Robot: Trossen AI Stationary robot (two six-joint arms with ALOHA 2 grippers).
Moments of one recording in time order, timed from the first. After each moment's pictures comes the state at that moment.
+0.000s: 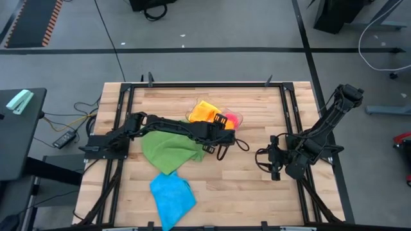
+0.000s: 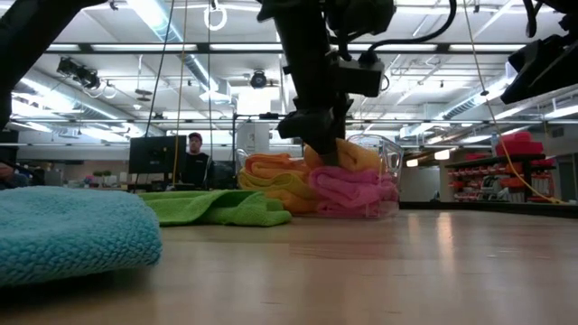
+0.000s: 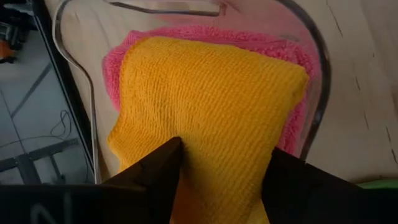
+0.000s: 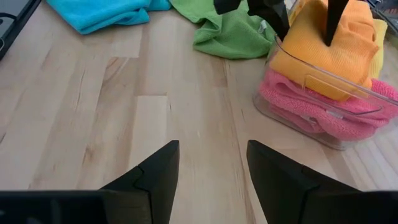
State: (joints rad) left arm -0.06 2.21 1.86 -0.81 -0.53 0.51; right arm 0.84 0.94 0.51 -0.47 0.75 0.61
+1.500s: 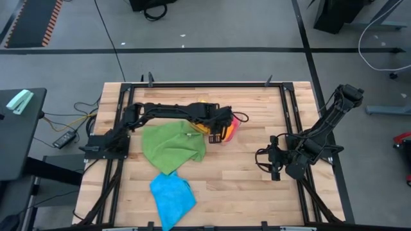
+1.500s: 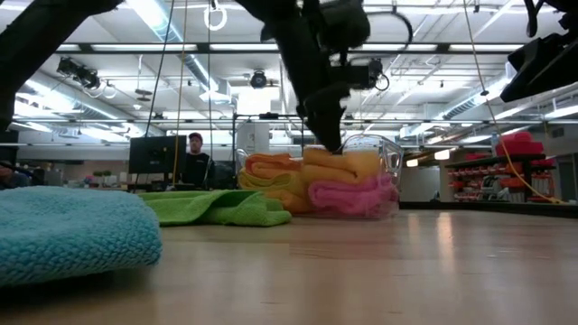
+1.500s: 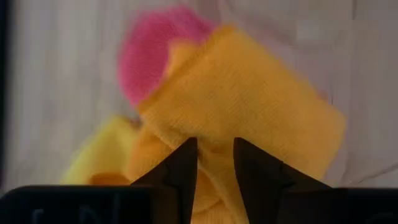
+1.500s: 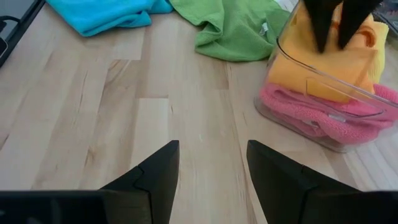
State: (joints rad) left arm 0.10 2.17 1.88 -0.81 -0.18 0.15; right arm 0.84 0.94 0.51 -0.46 0.75 0.60
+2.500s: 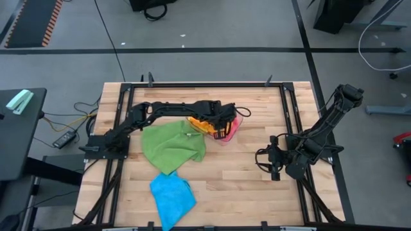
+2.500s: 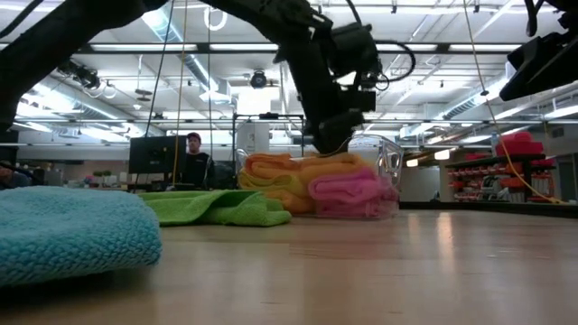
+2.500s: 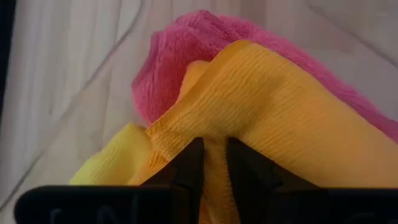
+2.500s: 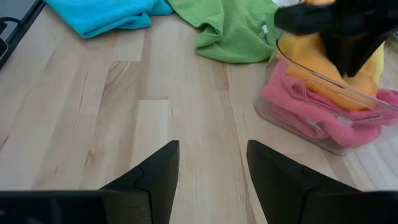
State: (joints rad) left arm 0.15 2.28 1.96 -0.79 -0.21 0.10; right arm 0.84 0.94 0.51 -0.45 0.76 0.59
